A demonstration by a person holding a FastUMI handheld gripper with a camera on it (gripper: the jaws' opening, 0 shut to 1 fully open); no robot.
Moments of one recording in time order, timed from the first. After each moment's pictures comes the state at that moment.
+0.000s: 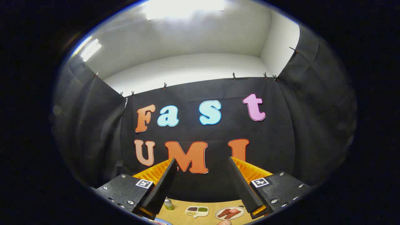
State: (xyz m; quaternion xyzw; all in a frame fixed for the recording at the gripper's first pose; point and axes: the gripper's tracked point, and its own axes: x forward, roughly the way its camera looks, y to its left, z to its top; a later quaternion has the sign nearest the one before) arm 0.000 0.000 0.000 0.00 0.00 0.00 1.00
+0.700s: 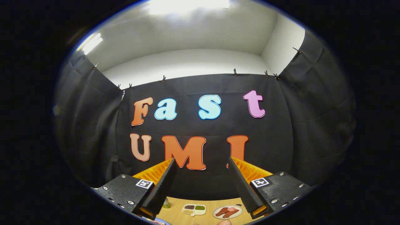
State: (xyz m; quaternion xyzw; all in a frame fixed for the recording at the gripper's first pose) arm 0.017 0.015 -0.029 -0.04 0.03 -0.02 1.00
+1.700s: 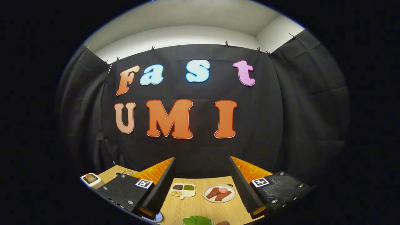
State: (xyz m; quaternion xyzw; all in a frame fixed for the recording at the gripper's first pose) arm 0.004 -0.021 -0.176 -0.05 0.17 -0.08 0.98
